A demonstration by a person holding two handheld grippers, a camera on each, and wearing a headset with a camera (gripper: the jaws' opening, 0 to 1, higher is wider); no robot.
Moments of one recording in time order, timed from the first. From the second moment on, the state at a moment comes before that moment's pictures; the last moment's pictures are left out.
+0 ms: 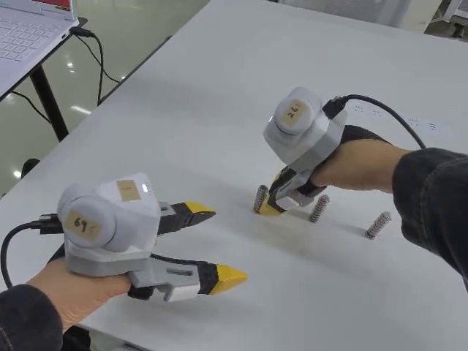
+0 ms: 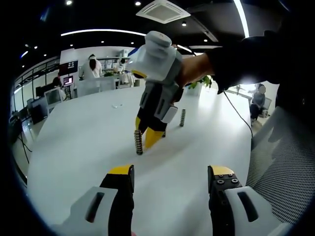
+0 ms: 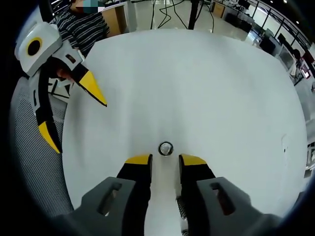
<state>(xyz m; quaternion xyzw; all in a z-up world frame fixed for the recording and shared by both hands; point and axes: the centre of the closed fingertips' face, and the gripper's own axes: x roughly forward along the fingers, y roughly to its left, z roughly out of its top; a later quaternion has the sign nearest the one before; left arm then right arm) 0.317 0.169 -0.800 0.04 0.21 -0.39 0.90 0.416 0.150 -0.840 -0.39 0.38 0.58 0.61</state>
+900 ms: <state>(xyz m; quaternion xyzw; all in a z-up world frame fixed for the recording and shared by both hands) 0.319 0.164 -0.798 0.05 0.21 -0.39 0.89 0.392 0.127 -0.818 -0.36 0.35 0.57 0.65</state>
